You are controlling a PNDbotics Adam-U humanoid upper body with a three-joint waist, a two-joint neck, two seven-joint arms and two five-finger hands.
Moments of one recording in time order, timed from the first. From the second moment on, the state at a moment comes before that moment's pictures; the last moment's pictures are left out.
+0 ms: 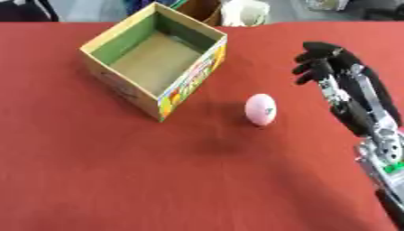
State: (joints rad) left arm -0.23 0.06 0.18 -1.98 -0.02 -0.12 0.69; right arm -0.18 -0.59 0.04 -1.98 0.10 -0.13 -0.06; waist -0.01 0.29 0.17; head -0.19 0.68
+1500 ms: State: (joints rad) left arm -0.22 0.07 0.18 -1.98 -0.02 -0.12 0.69; right arm -0.28 -0.89 0.15 -1.98 0.49 0.02 0.34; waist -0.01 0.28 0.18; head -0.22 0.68
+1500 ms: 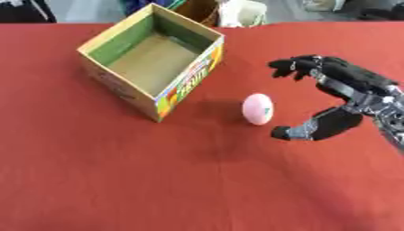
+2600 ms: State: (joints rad) left arm -0.22 0.07 0.17 -1.98 -0.01 -0.12 0.68; right arm -0.39 -0.93 0.29 -1.98 0.58 0.27 0.53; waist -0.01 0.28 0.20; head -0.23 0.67
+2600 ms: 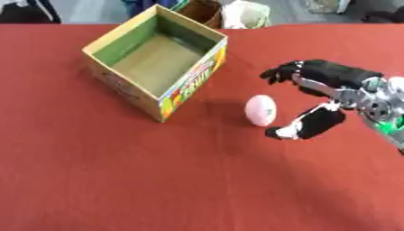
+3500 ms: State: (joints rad) left arm -0.22 0.07 0.17 -1.98 0.00 -0.12 0.67; right arm -0.44 -0.92 0.33 -1.92 0.68 0.38 0.57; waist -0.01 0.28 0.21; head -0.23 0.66
